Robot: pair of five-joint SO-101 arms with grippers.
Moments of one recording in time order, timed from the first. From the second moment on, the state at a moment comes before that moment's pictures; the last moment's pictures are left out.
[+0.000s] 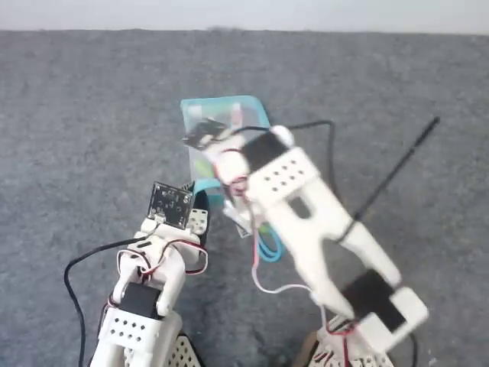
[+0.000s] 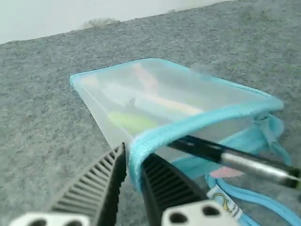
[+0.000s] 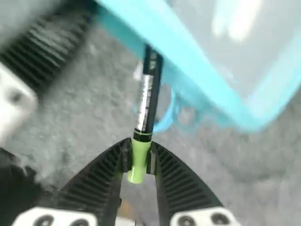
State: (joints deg) left arm 8.5 -89.6 97.2 33.0 0.7; right arm -41.3 1.9 -3.8 98.0 13.4
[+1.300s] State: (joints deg) left arm 6.2 -89.6 97.2 32.9 -0.2; right arm -31.6 -38.3 32.6 69.2 19.6
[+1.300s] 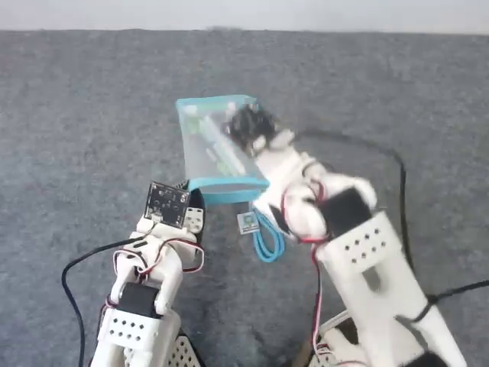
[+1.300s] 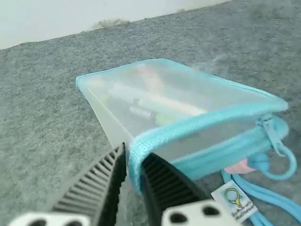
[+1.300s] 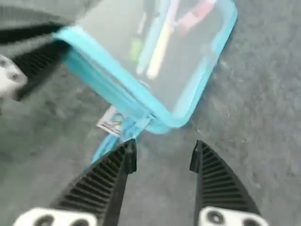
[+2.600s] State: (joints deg) left arm 5.9 -89.6 92.5 40.9 -0.2; right arm -26.8 -36.2 61.2 30.5 46.1
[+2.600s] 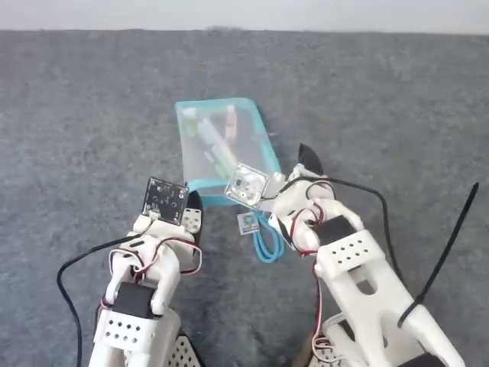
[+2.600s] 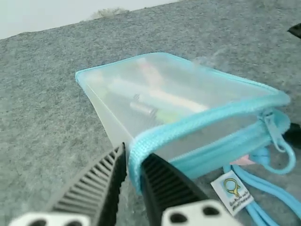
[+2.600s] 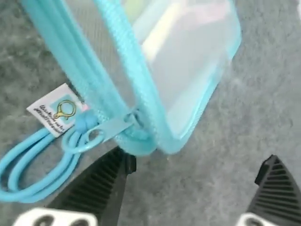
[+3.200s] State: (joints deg) left arm 5.8 -89.6 92.5 40.9 -0.2; right arm -30.4 -26.5 54.4 28.7 48.9
